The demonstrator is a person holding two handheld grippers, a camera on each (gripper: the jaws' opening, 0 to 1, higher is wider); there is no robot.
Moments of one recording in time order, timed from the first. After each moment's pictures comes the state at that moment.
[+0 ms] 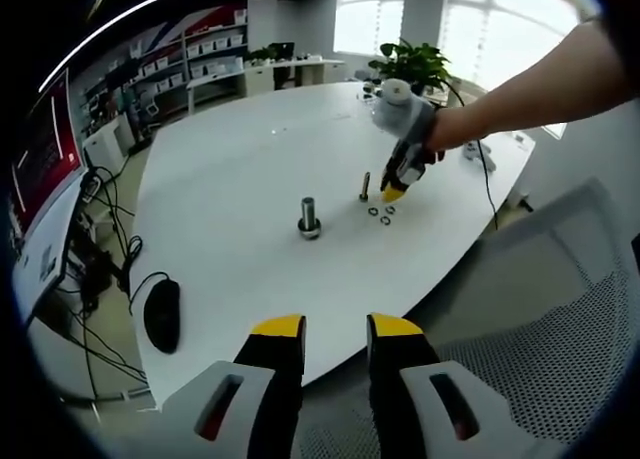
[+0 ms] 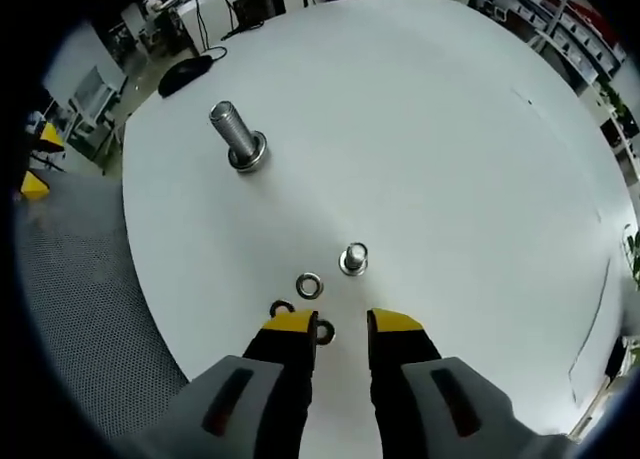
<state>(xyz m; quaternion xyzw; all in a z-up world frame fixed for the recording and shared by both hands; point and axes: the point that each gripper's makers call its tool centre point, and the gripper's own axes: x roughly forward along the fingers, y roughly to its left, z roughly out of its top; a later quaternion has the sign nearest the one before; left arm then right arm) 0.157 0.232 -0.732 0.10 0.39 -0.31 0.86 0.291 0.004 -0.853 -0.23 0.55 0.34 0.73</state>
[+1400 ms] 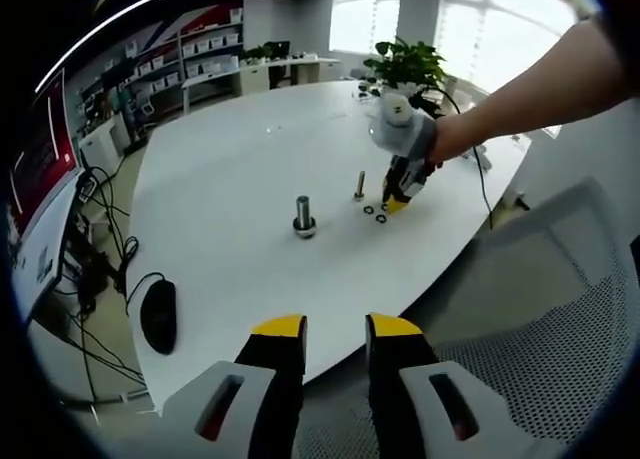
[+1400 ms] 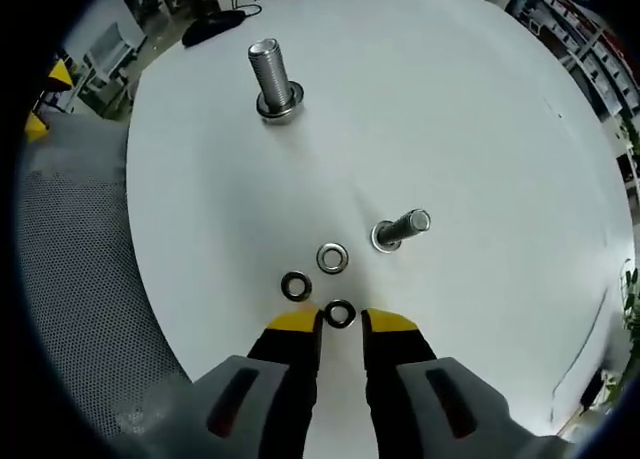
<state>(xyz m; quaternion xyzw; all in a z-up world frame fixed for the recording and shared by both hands) 0.157 0.231 -0.731 0.10 0.39 -0.31 0.86 0.276 0.003 -0.869 -0.31 0.56 0.37 0.68</state>
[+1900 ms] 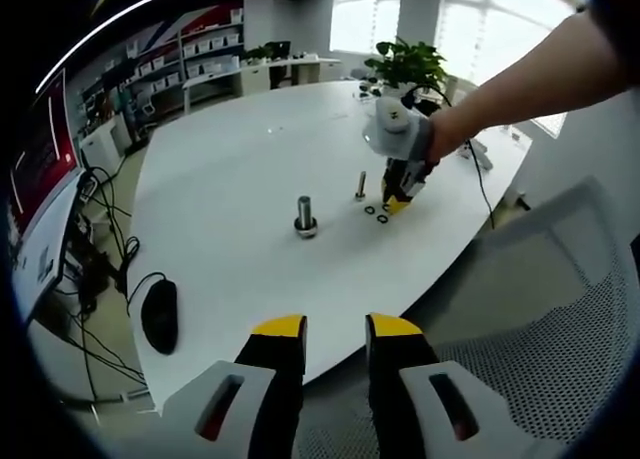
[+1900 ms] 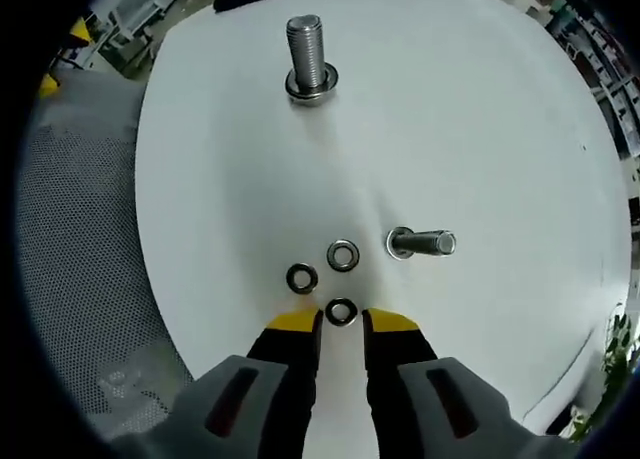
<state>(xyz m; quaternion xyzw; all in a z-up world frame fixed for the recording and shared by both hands) 0.157 0.232 -0.731 0.10 0.39 -0.31 0.86 0.273 0.003 -0.870 -0.37 0.56 0.40 0.63</state>
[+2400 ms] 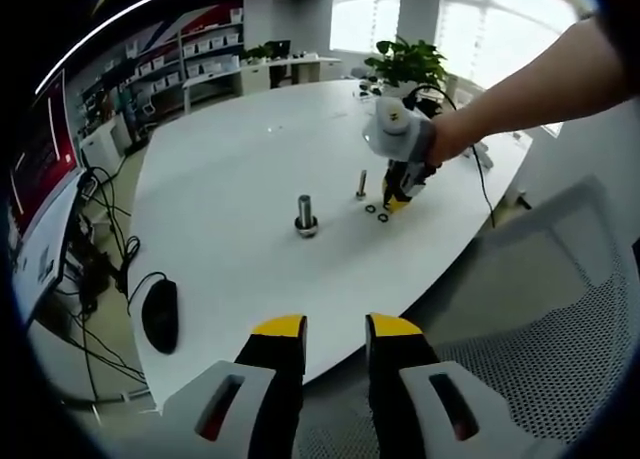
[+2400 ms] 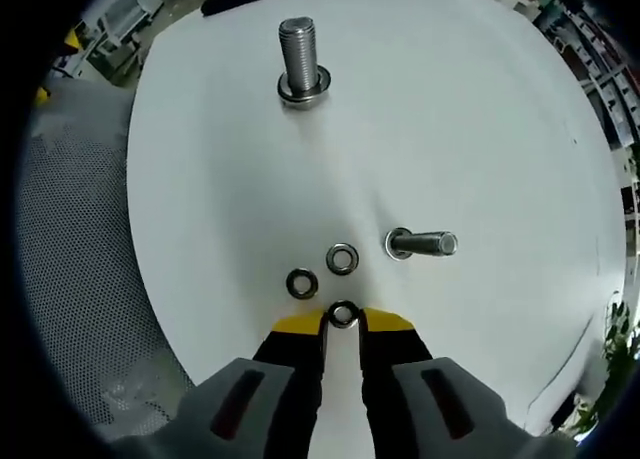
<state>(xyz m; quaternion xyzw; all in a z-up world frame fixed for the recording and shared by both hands) 0.157 0.232 -0.732 0.11 0.39 -0.31 0.86 0.272 0.005 -0.869 -0.37 0.56 0.38 0.64</state>
